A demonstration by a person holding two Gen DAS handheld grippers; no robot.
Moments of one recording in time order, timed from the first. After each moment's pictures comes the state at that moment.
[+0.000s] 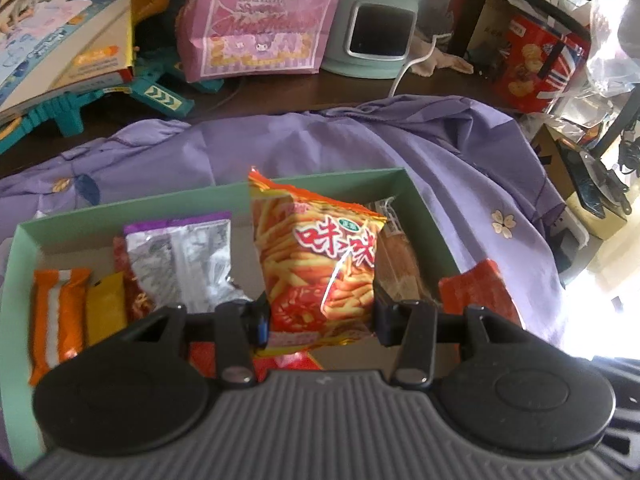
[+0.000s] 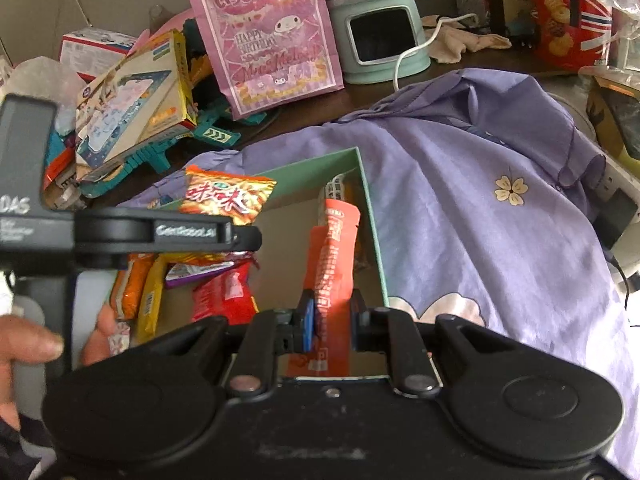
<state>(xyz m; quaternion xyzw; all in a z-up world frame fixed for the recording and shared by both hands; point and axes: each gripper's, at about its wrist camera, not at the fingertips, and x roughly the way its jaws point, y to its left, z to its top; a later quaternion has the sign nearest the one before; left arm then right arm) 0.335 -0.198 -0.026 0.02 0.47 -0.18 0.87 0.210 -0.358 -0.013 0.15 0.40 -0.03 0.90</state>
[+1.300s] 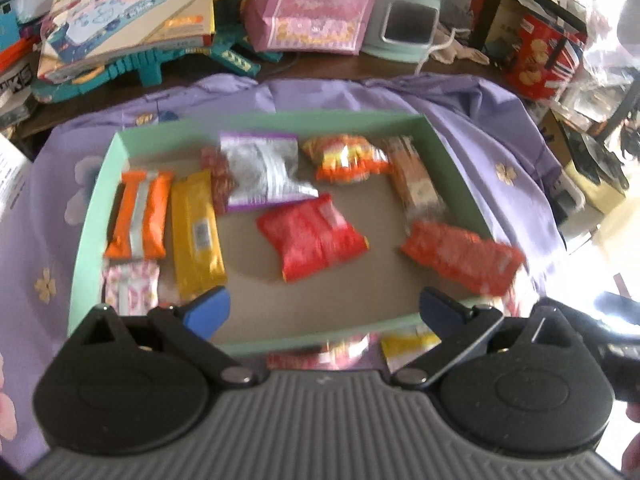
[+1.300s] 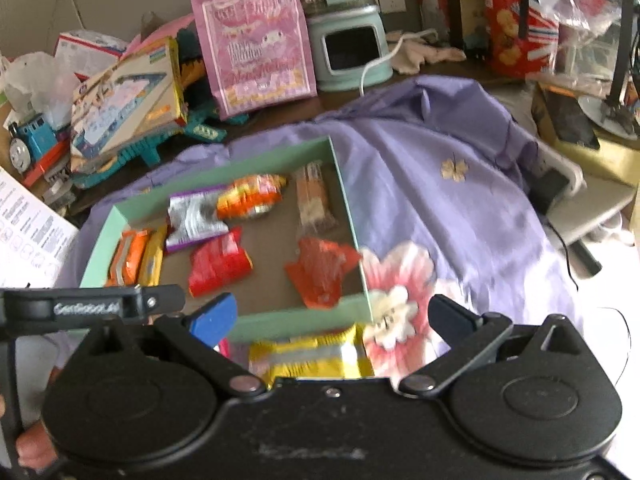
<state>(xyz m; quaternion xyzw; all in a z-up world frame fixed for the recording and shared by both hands) 0.214 -0.132 -0.006 0.01 0.48 -0.14 0.87 0.122 -0.338 0.004 0.14 0.39 -0.08 0.91</state>
